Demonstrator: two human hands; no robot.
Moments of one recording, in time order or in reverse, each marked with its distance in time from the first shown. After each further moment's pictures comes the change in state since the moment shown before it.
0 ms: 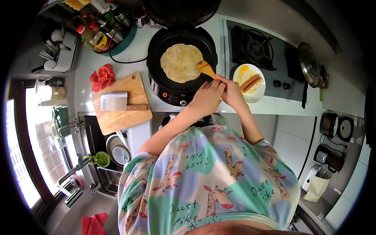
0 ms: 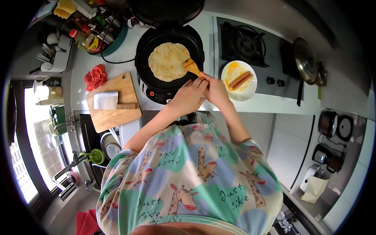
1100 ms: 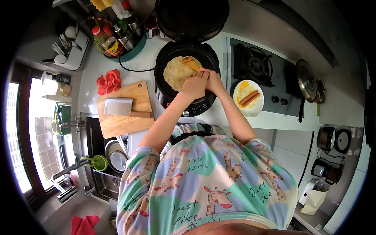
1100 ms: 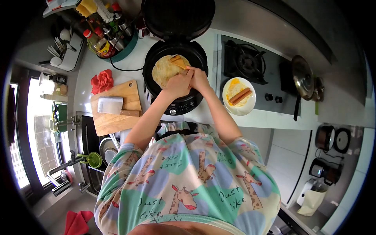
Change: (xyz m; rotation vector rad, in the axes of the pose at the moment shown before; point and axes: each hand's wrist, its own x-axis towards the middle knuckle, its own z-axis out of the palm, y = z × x) left_hand 0.039 -0.070 -0.037 0.155 -0.038 -0.261; right_hand 0.111 -0.001 0.063 0.023 -0.014 -0.080
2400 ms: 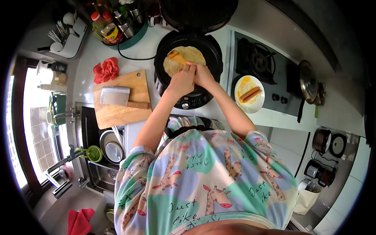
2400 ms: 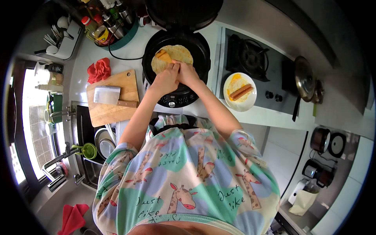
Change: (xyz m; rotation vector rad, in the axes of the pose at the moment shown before) left_hand -0.034 -0.037 -0.003 -0.029 0.144 -0.089; right_hand 0.005 -0.040 0.032 0.021 -0.140 -0.034
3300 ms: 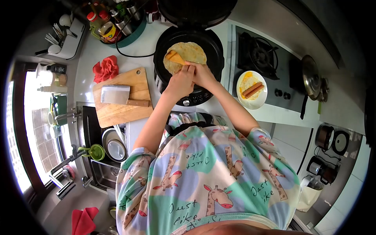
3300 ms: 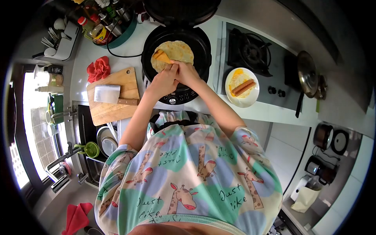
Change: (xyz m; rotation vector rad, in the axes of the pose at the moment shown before) left_hand -0.015 0.000 -0.001 -0.052 -0.046 0.008; right_hand -0.011 0.008 0.009 0.040 0.016 -0.089
